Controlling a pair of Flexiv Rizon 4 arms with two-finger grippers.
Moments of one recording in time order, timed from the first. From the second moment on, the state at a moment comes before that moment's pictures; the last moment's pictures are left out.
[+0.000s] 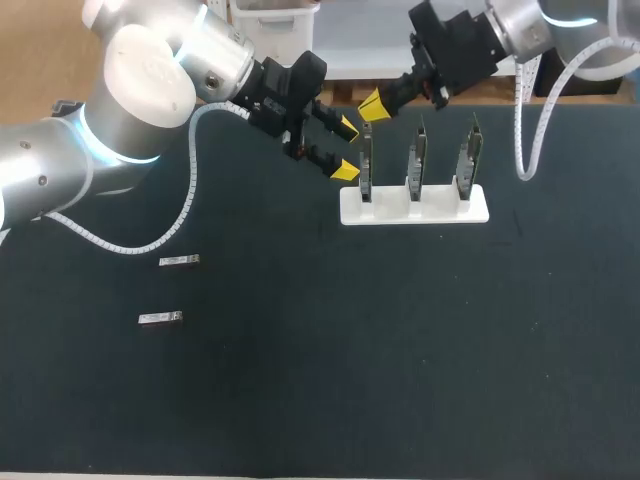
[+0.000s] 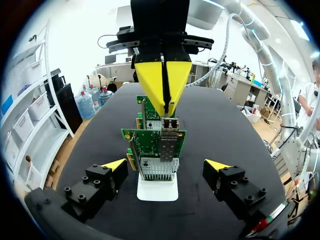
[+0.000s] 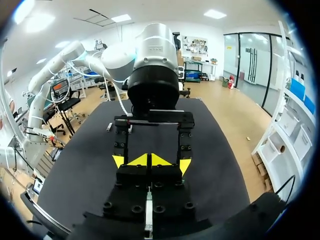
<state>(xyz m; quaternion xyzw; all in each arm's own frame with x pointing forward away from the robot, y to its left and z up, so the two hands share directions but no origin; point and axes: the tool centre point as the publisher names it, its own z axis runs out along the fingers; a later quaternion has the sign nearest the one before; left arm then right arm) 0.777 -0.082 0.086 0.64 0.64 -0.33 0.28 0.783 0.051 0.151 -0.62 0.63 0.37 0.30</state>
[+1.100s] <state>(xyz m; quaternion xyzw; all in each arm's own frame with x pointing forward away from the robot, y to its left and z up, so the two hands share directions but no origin) 0.777 -0.082 0.086 0.64 0.64 -0.33 0.28 0.785 0.050 0.140 -0.61 0.64 0.37 0.28</state>
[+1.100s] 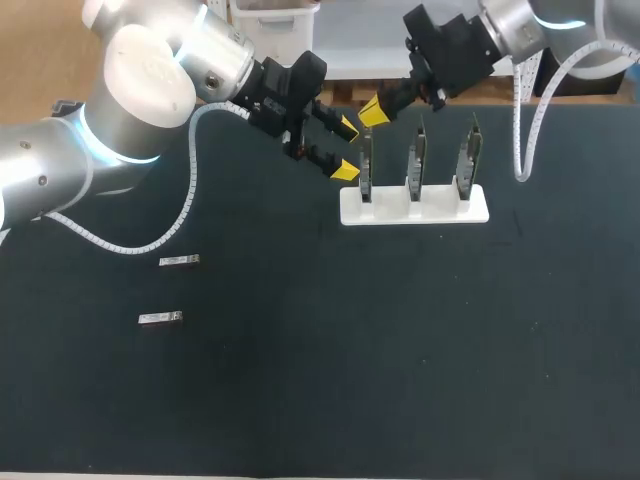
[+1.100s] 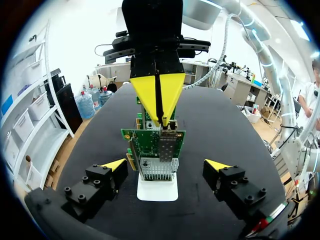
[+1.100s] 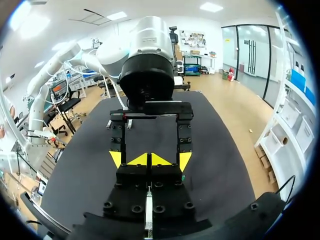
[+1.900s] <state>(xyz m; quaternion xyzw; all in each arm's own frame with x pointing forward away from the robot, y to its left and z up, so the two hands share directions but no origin) 0.777 -0.082 0.086 0.64 0.64 -0.33 0.28 0.795 -0.003 0.187 -0.60 0.62 0.38 0.34</state>
